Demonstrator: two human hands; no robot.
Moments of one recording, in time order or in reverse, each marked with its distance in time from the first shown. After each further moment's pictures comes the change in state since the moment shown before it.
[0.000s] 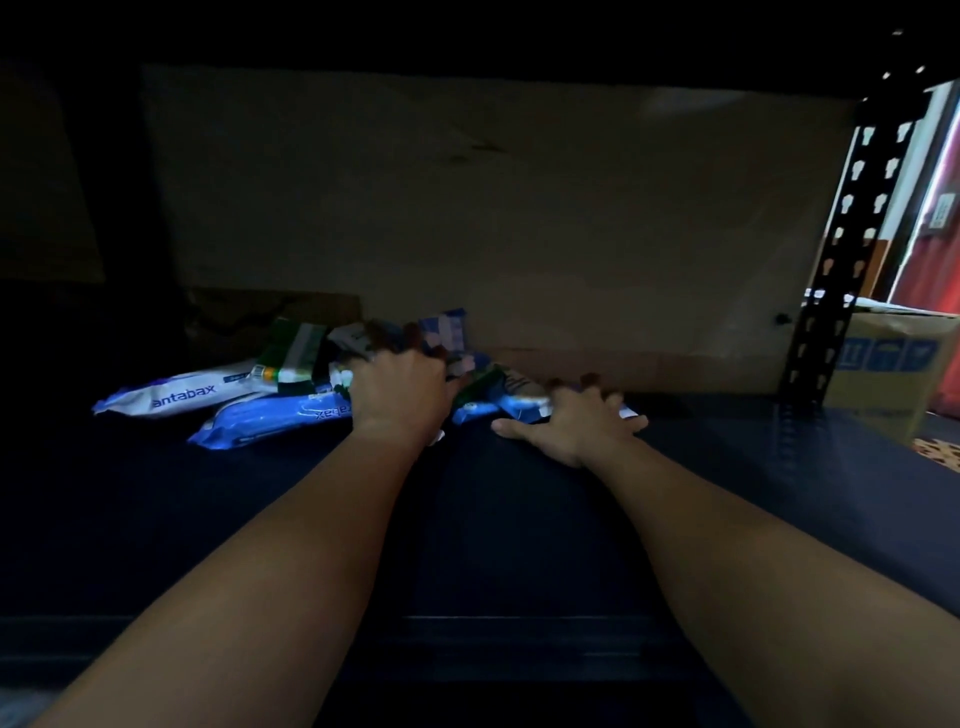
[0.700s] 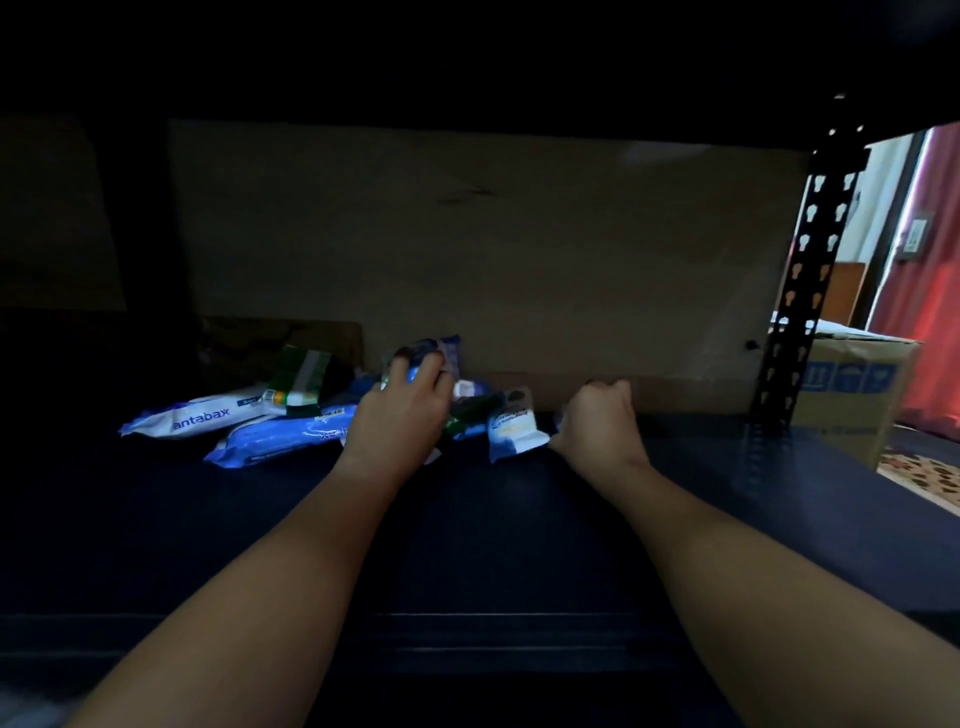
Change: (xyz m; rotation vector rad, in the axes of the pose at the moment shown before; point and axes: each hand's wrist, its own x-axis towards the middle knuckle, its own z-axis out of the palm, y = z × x) left_hand -0.028 -0.015 -0.010 0.100 0.210 0.233; right_hand -0.009 0.014 -0.018 -0.133 0.371 -0.135
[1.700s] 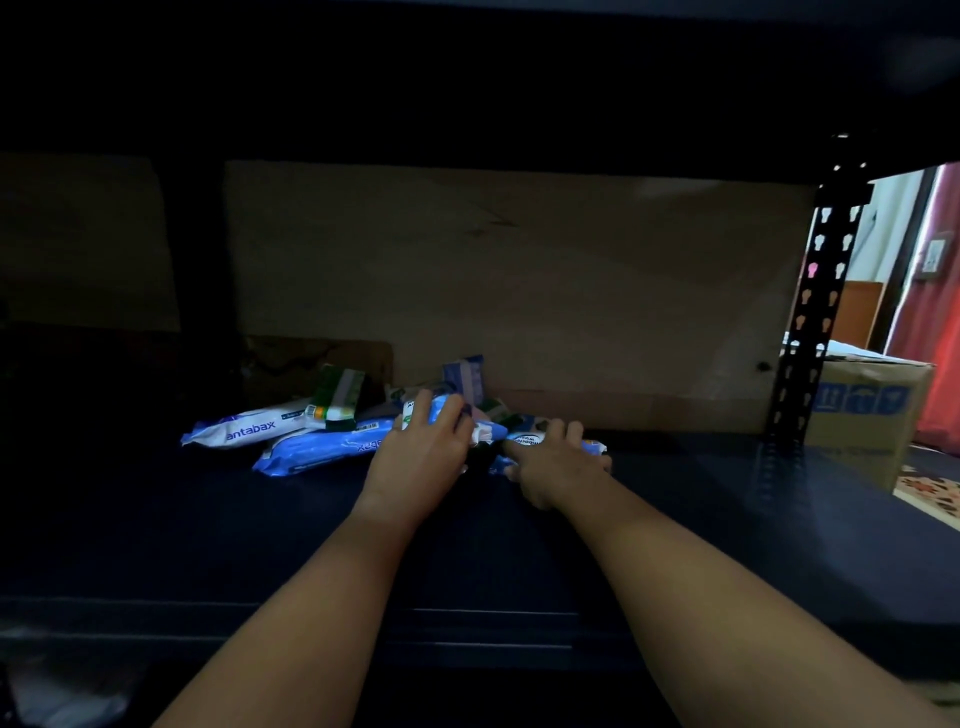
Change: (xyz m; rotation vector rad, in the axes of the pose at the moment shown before) left_hand -0.028 -0.006 -0.003 -0.045 -0.036 0.063; right_hand -0.028 -0.062 -0.007 -0.076 -0.433 -0.065
